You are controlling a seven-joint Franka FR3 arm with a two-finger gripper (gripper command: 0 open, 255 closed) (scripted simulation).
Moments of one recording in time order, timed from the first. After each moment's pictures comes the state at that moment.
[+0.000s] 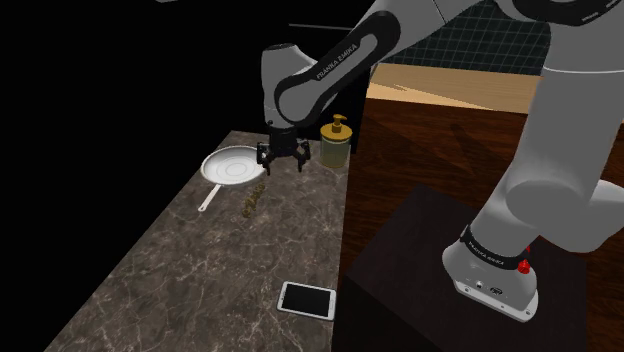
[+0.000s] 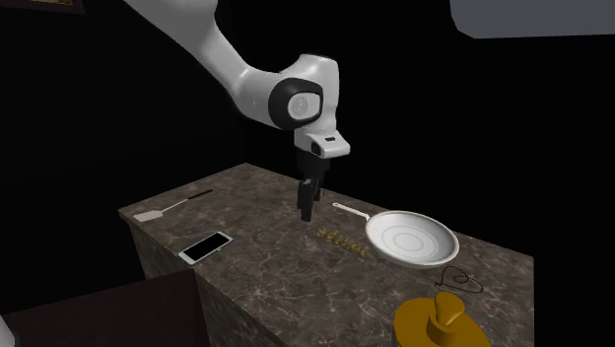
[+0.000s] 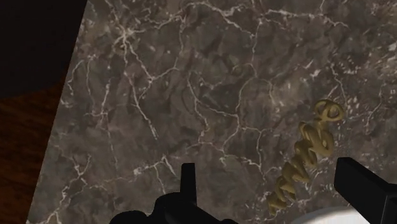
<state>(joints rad) -0.01 0.24 0.32 -2.12 -0.05 2.33 0.98</state>
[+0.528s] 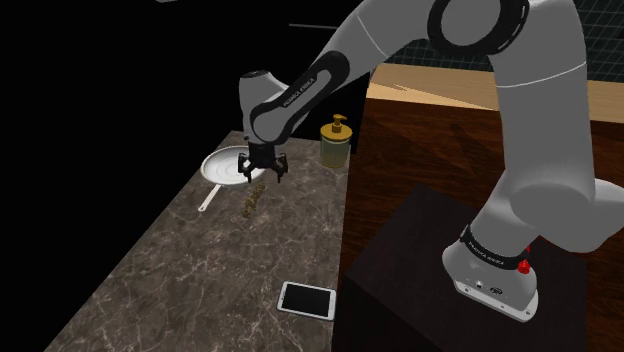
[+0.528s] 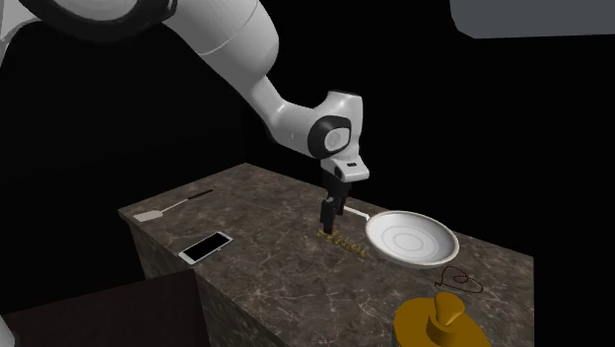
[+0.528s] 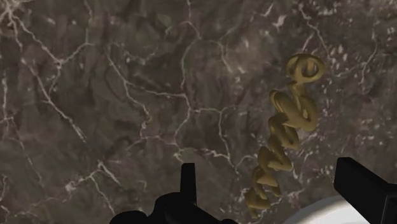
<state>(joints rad) 0.07 0.56 0.25 -1.83 -0.13 2.37 1.17</state>
